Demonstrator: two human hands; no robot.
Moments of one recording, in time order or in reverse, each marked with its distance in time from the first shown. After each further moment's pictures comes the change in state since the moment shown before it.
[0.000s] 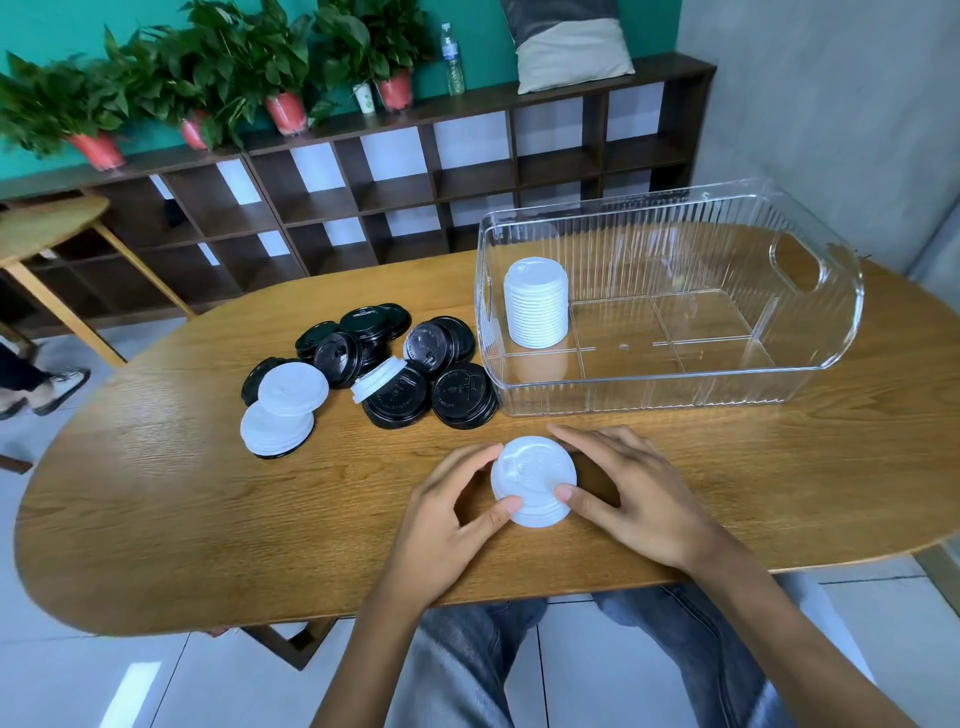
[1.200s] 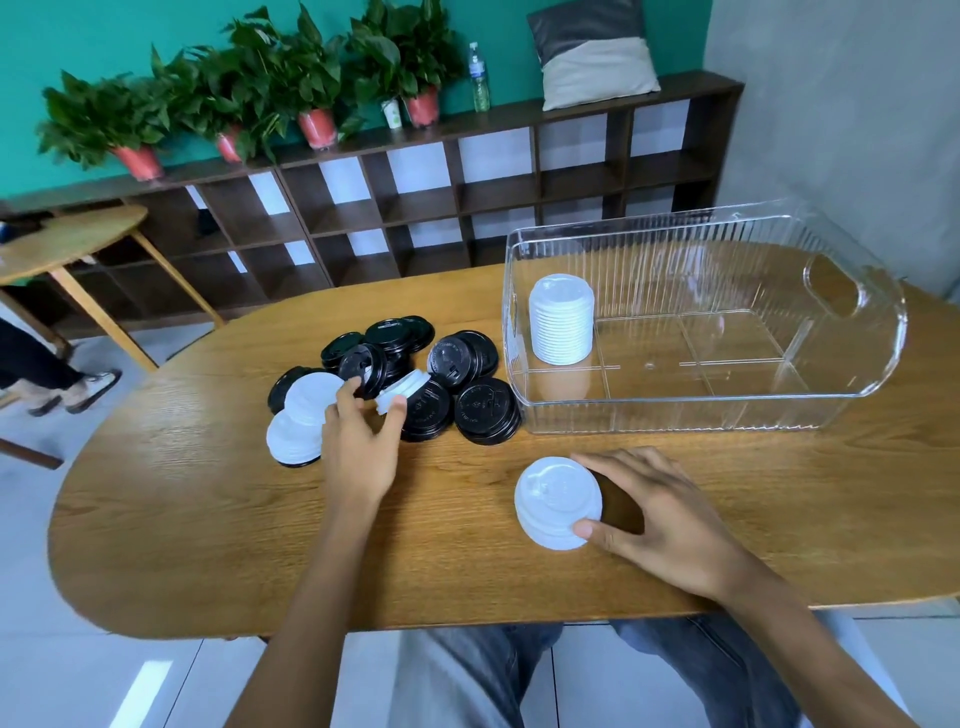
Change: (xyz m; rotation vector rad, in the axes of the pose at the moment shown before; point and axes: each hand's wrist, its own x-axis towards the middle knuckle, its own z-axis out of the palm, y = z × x) left_hand 0.067 -0.072 -0.072 0.111 0.501 -0.460; right_hand 0.002 0.002 0.000 -0.031 -0.035 0.009
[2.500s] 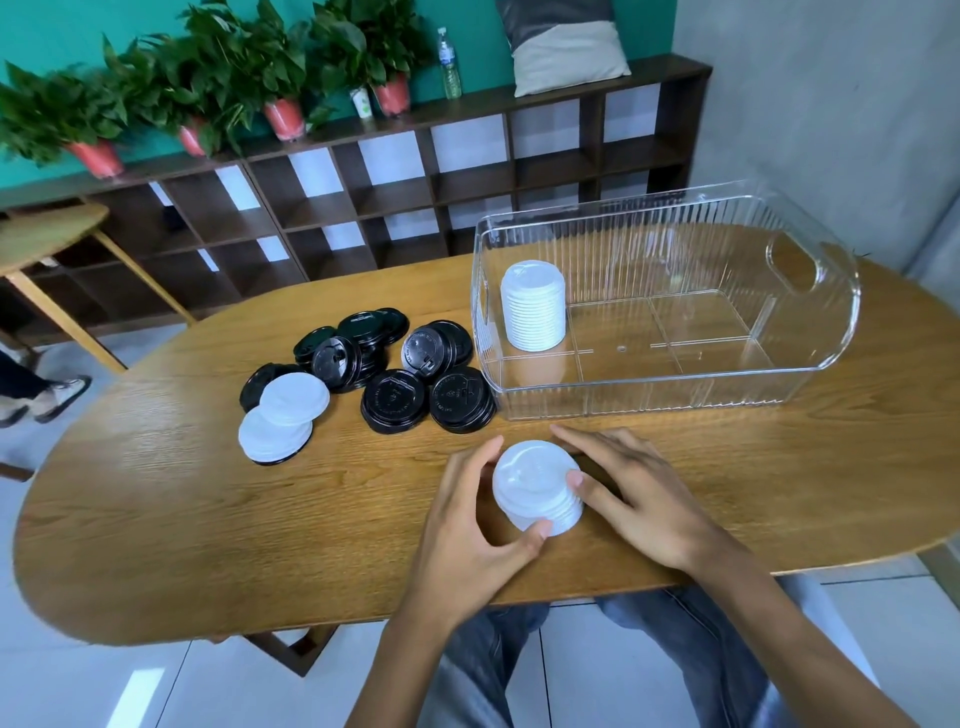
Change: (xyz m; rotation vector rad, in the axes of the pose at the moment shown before) left_hand -0.138 0.036 0.034 -0.081 -0.427 0.407; right_hand -0.002 0.000 -0.002 0.073 0.020 0.036
